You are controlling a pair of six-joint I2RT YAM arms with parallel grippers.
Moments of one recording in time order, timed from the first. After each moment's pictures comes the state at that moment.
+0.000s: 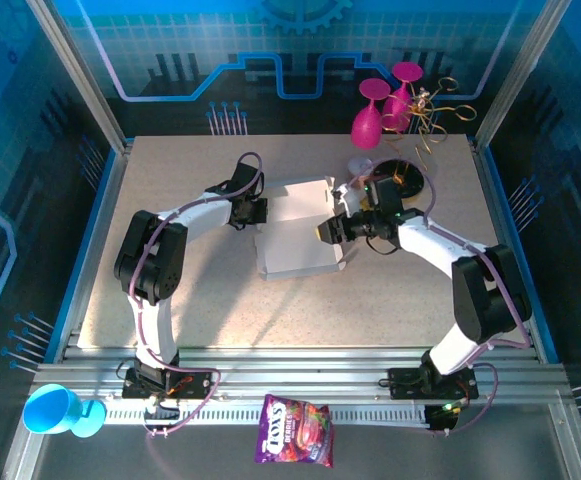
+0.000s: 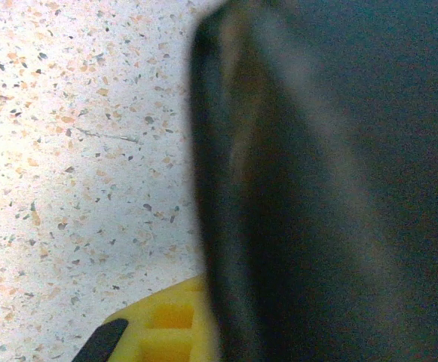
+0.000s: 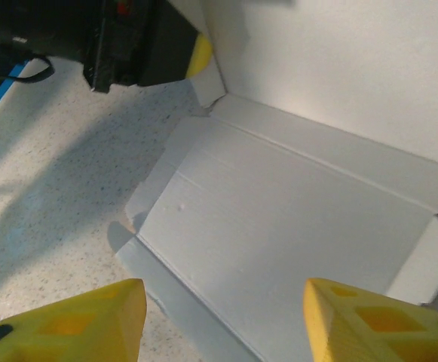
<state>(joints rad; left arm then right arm) -0.34 1.97 1.35 -0.40 -0.04 -0.35 0.32 1.63 1.02 -0.20 -0.60 0.04</state>
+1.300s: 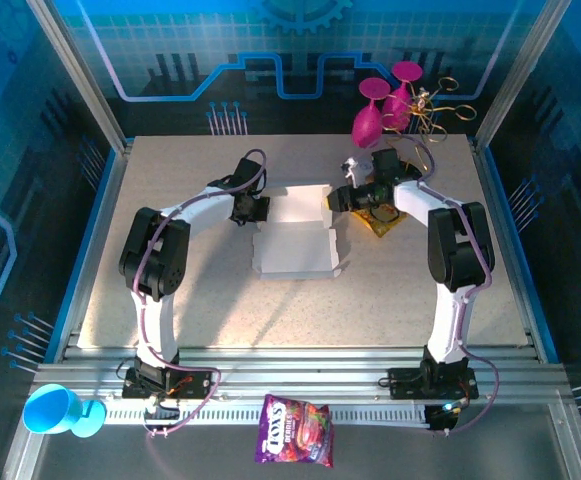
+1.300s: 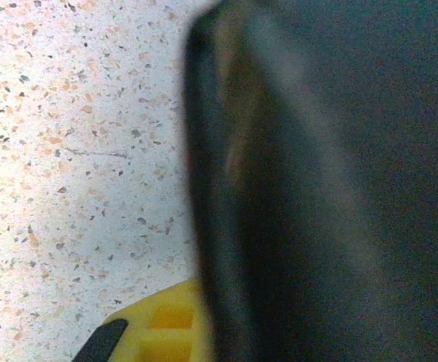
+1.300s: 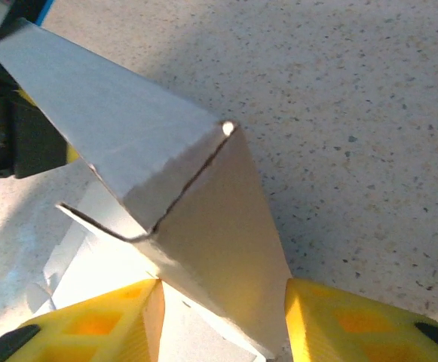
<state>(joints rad) -0.33 2.02 1.43 -0.48 -0.02 -0.26 0.19 2.04 1.43 -0.34 -0.71 -0.02</state>
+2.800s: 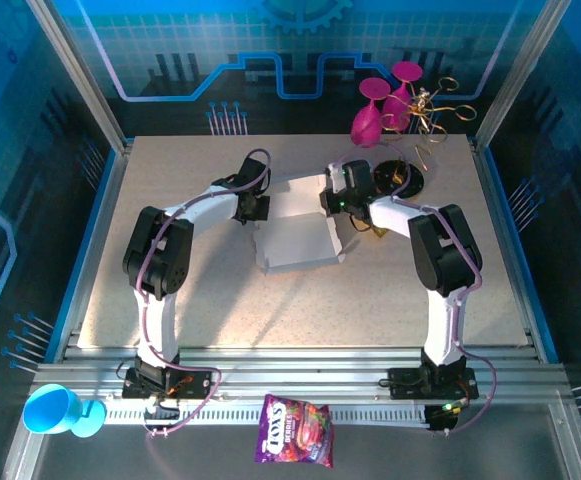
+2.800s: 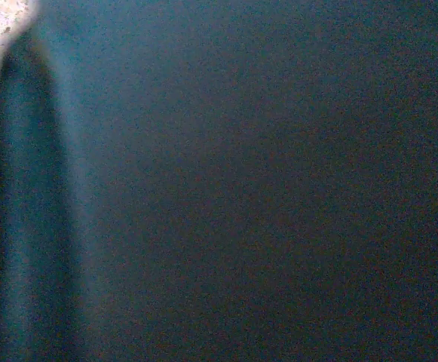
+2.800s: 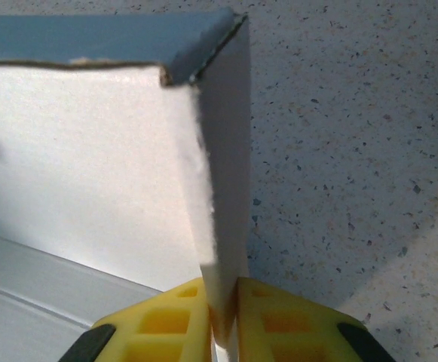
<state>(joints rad) -0.36 2.04 1.46 -0.51 -0.14 -0.27 0.36 2.03 1.31 0.00 -0.18 0.10</state>
